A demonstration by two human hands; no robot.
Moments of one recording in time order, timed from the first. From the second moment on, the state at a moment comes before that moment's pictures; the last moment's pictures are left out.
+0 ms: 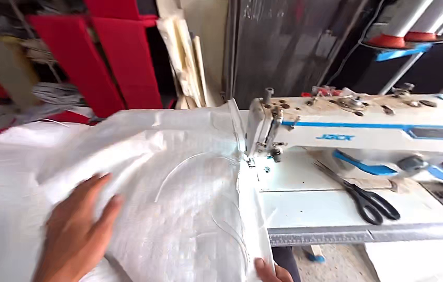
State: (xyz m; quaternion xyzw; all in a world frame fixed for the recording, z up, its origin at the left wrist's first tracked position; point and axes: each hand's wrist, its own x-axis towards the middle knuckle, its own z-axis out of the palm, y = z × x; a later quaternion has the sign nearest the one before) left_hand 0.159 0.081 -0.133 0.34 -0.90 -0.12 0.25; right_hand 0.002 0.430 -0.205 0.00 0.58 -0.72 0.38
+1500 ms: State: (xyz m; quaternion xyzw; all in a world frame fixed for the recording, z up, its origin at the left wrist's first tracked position) left_hand 0.158 0.292 -0.157 0.23 -0.87 -0.42 0.16; right_hand 0.029 0.464 -0.187 0.06 0.53 -0.72 0.45
